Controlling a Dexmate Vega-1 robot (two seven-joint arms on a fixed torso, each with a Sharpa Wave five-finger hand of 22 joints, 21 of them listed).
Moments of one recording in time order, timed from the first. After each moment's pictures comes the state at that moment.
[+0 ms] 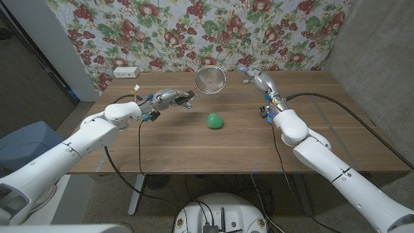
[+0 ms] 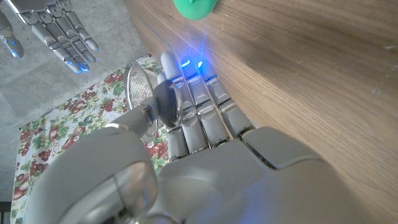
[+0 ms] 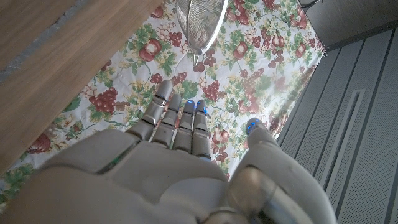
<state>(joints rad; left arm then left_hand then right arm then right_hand) 0.85 0.90 0.40 -1.73 -0.58 0.09 -0.21 0.61 0.13 0.84 0.00 0.20 0.82 0.07 0.45 0.43 1.09 -0.07 0.45 0.33 0.93 -0.12 0.31 0.25 0.63 -0.06 0.50 0.26 -1.00 -0.60 -0.41 -1.88 0.18 0.12 -0.26 0.41 0.11 0.38 -0.05 0.19 0.41 0.07 0.20 0.26 0.31 0.04 0.20 0.46 0.25 -0.01 0.24 0.70 0.12 -0.01 0.98 0.16</state>
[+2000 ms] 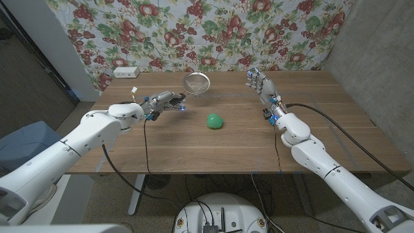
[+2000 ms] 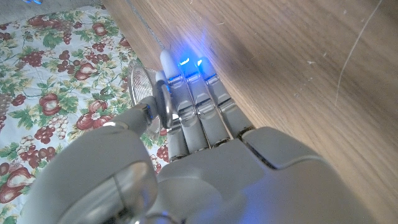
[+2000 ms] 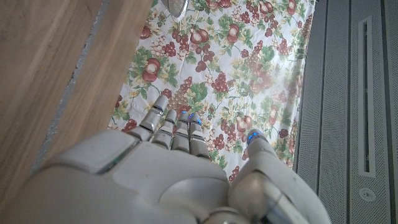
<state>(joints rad) 0.88 0.90 0.35 -1.87 -0.74 0.42 0.08 0.63 0.11 0.83 0.00 0.19 0.81 0.10 0.50 0.49 1.13 -0.06 0.43 0.34 0.96 -0.12 0.30 0.24 0.64 -0.06 0.55 0.26 -0.94 -0.53 -0.41 -1.62 0.53 0.32 -0.04 0.25 0.11 0.36 -0.03 0.18 0.23 0.06 0.18 0.19 0.16 0.03 0.18 0.33 0.06 -0.01 0.18 0.52 -0.02 0.01 0.77 0.16</state>
